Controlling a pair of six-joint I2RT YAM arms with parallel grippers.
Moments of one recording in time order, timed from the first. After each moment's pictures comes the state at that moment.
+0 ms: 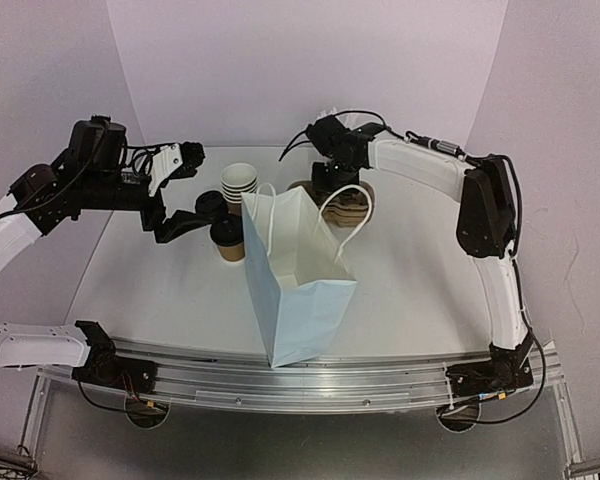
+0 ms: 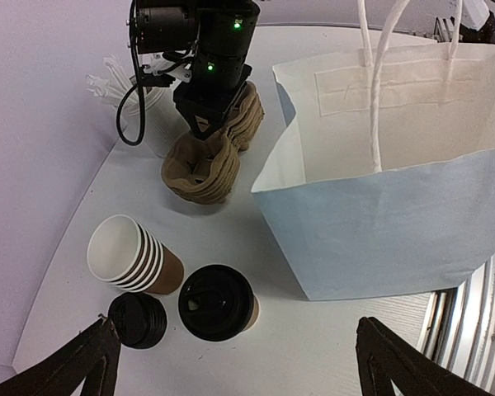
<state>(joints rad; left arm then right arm) -0.69 0.99 1.10 -0.68 0.28 0.55 0.73 2.27 2.06 -0.86 0.22 0.67</state>
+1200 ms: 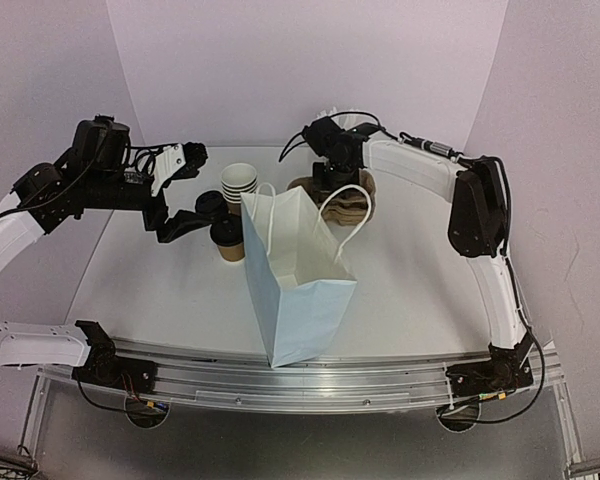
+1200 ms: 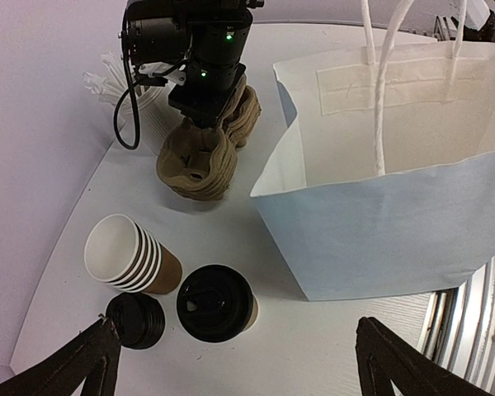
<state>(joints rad) -0.68 1.00 1.10 -0.68 0.28 0.55 0.74 2.33 2.14 -0.90 0.33 0.65</state>
